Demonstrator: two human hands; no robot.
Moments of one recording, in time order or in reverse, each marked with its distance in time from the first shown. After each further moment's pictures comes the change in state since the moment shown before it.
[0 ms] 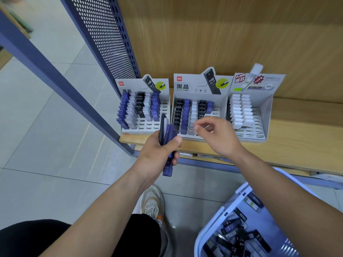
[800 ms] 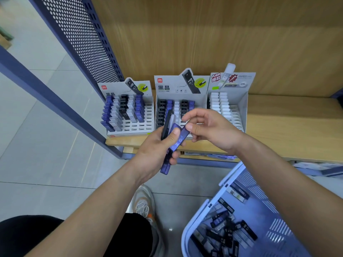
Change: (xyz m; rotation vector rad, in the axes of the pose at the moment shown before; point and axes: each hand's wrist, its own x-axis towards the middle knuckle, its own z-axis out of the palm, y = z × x) left_hand -0.013 0.018 0.042 -0.053 -0.239 -0.043; right_hand -0.026 -0.033 -0.056 0.407 -0.334 0.090
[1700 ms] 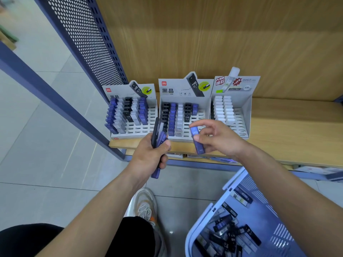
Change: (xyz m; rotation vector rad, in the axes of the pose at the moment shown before) left_hand 0.003 -0.014 -0.030 0.193 0.252 0.037; right_hand 0.000 0.021 -0.006 -0.012 0.037 0.176
